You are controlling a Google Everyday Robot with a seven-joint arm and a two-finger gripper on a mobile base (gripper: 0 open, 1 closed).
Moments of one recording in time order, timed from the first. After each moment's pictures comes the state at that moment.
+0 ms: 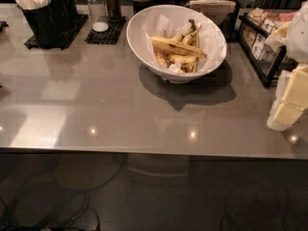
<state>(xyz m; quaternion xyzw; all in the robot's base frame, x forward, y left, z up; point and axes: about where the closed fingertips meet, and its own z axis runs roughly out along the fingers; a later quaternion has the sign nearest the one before) 0.438 -0.217 0.976 -0.60 0.78 -0.03 0.16</state>
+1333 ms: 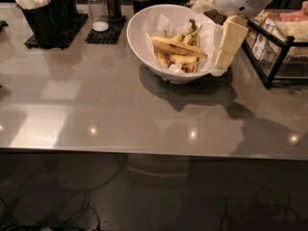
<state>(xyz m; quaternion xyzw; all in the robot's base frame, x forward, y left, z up) 0.549 -0.116 0.996 -0.72 0.65 0.06 0.23</state>
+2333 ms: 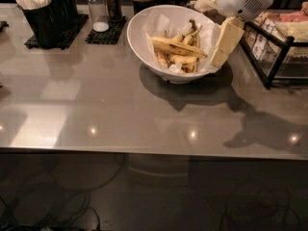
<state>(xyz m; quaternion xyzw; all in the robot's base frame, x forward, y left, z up) 0.574 -0.115 0.990 -0.70 0.66 0.08 0.27</state>
